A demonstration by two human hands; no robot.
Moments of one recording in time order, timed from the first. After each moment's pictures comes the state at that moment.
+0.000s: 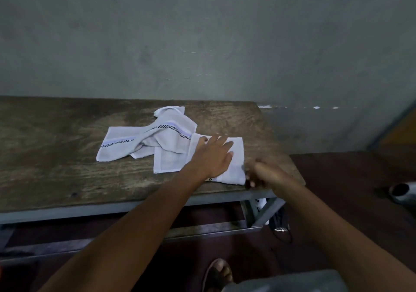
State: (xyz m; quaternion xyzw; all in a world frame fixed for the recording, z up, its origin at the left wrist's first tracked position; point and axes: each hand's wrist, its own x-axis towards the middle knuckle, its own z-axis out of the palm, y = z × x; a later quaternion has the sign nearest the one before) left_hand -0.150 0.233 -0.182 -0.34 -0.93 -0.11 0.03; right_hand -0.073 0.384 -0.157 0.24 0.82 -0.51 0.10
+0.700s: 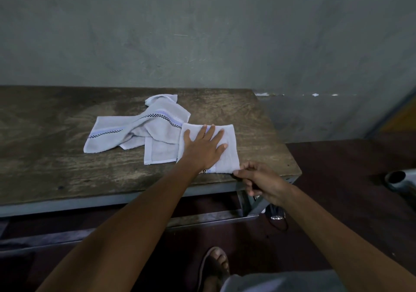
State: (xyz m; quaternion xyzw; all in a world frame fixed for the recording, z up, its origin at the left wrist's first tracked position) left_hand -0.162 0.242 -0.214 -0.25 -0.96 -0.10 -0.04; right_hand -0.051 0.394 -0.189 0.17 0.72 -0.66 0.16
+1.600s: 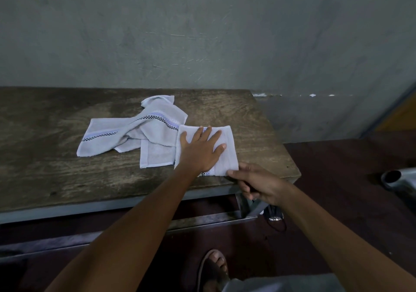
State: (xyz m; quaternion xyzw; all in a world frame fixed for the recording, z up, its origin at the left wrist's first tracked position) left_hand -0.166 0.243 -0.222 -0.22 -0.96 -0.14 -0.01; right_hand -0.058 0.393 -0.187 0.13 0.71 -0.65 0.23
